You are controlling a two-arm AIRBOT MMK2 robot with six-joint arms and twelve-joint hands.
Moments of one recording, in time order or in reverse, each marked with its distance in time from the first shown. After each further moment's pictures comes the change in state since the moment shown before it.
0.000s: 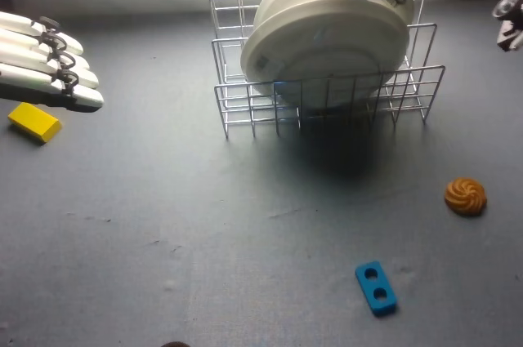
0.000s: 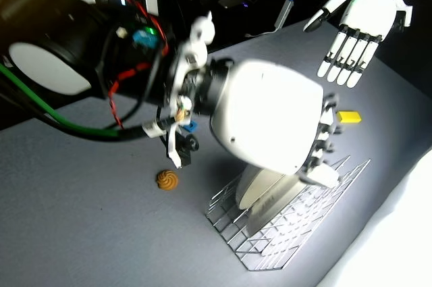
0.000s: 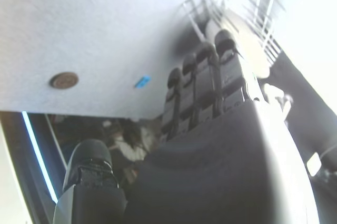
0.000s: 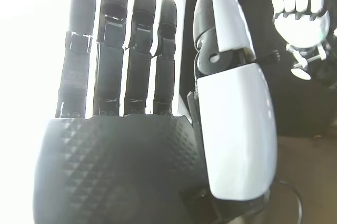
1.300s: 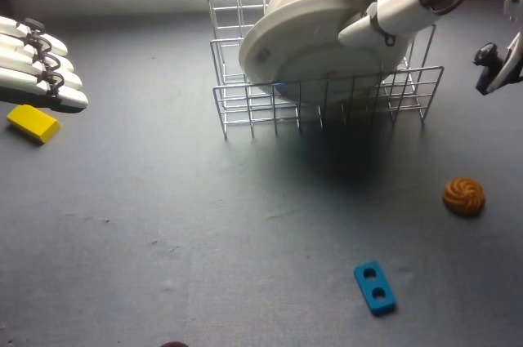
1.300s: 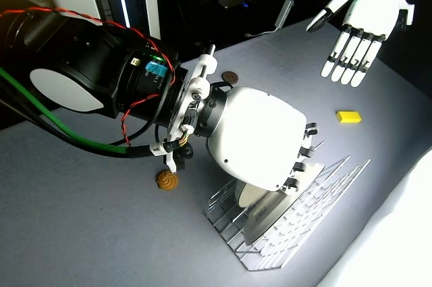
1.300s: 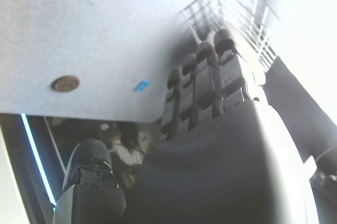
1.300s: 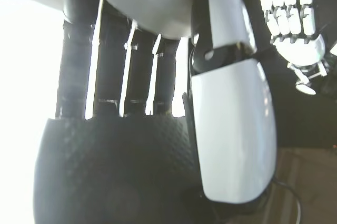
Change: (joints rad) left arm 0.001 0.005 0.026 0.026 0.009 -0.026; right arm -0.069 -0.089 0.105 -0.001 -0.022 0.166
